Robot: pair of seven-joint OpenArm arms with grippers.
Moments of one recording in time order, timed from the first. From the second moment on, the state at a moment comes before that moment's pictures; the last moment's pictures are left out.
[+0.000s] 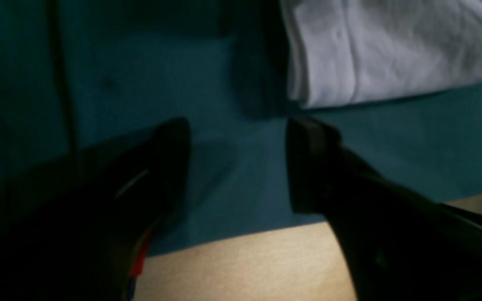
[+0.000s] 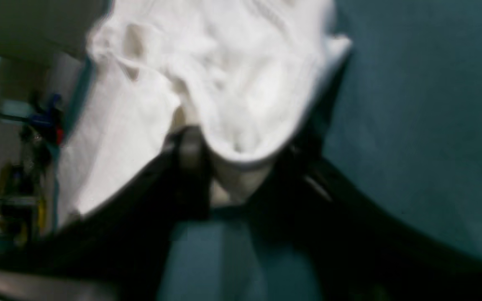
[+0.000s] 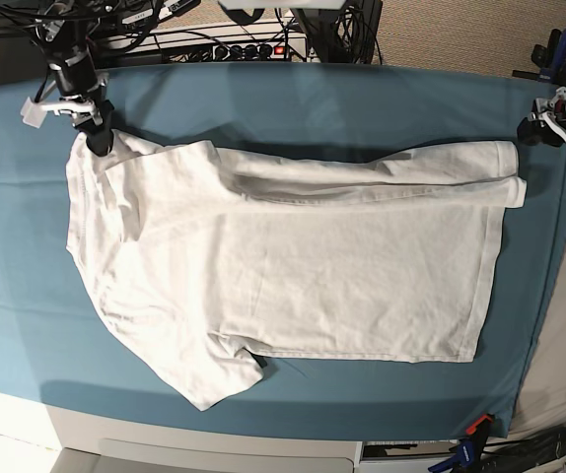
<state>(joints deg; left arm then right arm) 21.5 -31.8 -29.7 86.7 -54.2 -28.7 63.9 -17.6 -2.4 54.5 90.6 53.7 27.1 -50.5</state>
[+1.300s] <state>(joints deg) 14.7 -30.6 -19.6 86.4 -60.2 -30.3 66.8 -17.5 -2.5 54.5 90.3 53.5 28.4 -51.2</state>
